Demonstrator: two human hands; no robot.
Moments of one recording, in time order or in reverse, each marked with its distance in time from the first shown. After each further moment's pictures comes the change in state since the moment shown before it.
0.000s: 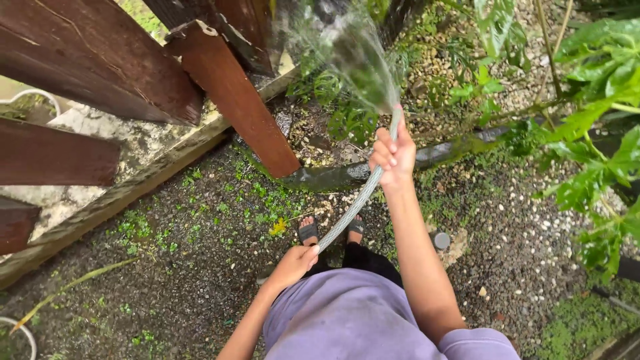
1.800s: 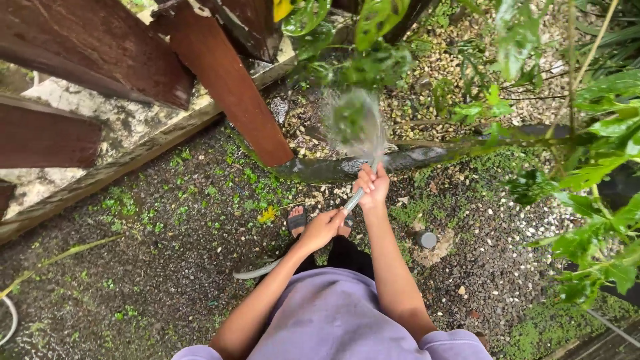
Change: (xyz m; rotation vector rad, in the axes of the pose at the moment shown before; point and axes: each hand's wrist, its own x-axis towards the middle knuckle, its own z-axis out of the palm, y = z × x) left_hand 0.095 0.095 0.036 0.029 0.010 -0.127; right_hand -0.007 0.038 -0.239 0.175 0.382 0.071
